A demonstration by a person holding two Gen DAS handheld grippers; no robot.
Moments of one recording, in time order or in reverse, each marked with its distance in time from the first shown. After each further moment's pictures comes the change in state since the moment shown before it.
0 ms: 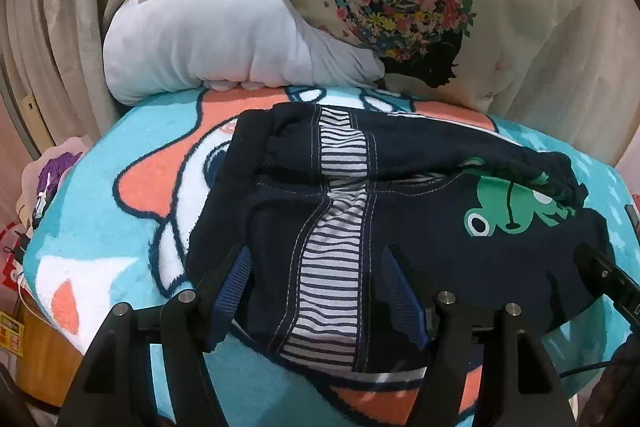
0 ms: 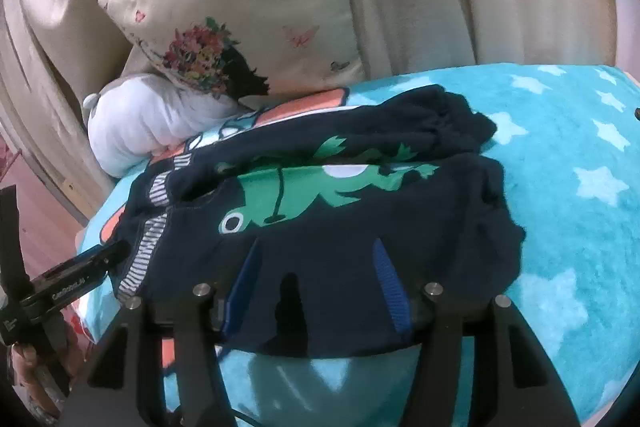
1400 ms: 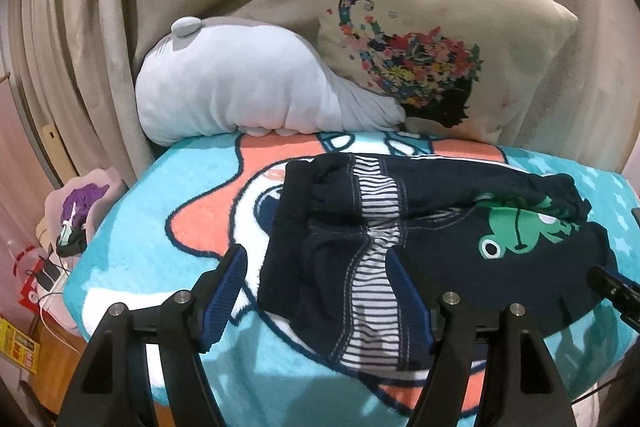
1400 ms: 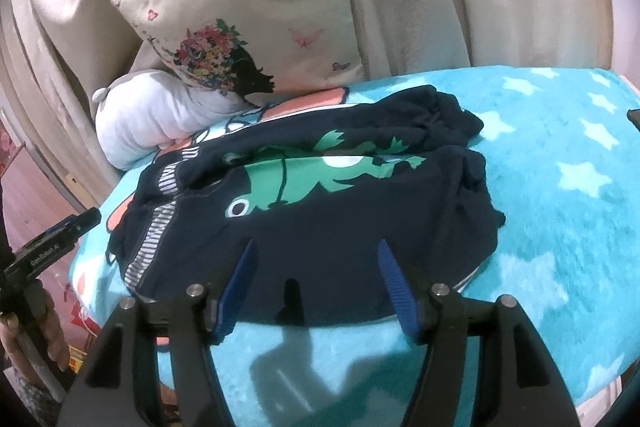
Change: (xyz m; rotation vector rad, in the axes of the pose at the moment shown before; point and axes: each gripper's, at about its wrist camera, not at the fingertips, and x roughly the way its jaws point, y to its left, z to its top) left arm -0.034 0.025 0.002 0.021 -0.111 0.063; right arm -0.017 -0.005 -0.008 -0.007 -0.017 0.000
